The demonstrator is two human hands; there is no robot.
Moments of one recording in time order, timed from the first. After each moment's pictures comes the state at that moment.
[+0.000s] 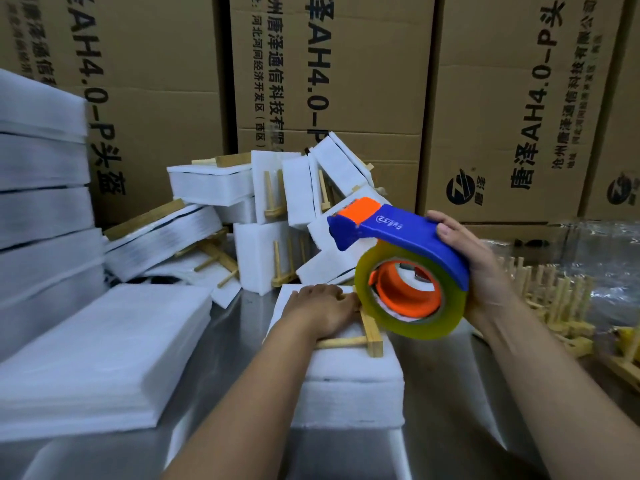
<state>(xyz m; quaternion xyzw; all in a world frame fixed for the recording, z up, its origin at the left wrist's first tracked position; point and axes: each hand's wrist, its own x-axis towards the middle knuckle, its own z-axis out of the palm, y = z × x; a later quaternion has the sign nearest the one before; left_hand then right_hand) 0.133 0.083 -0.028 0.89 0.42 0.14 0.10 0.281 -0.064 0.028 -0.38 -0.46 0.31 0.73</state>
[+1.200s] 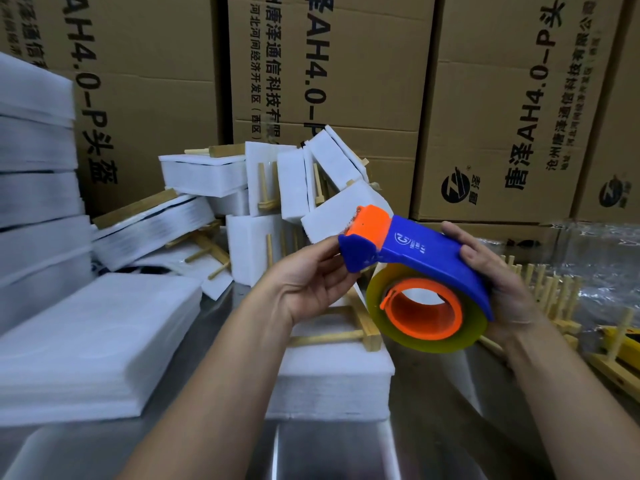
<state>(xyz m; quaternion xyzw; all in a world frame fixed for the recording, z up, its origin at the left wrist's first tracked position) 0.104 0.022 0.030 0.44 0.19 0.32 0.82 0.306 -0.085 0.008 -0.32 -0.51 0.38 0.70</state>
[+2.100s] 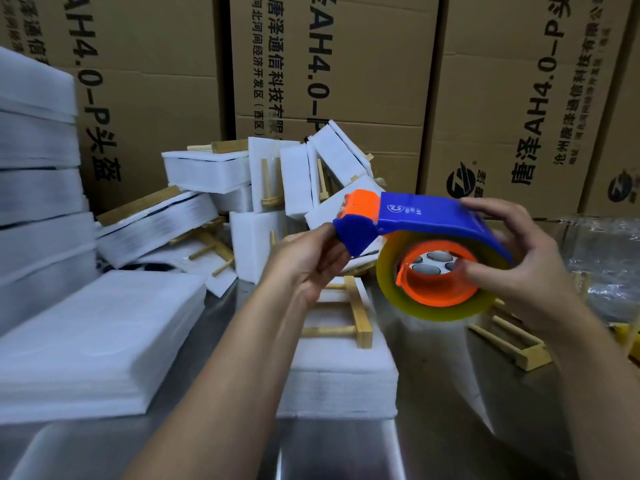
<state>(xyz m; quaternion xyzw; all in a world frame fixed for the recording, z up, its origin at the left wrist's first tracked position) 0.110 0.020 0.039 0.41 0.26 0.48 0.73 0.296 -0.106 0.027 -0.46 -0.63 0.00 0.62</state>
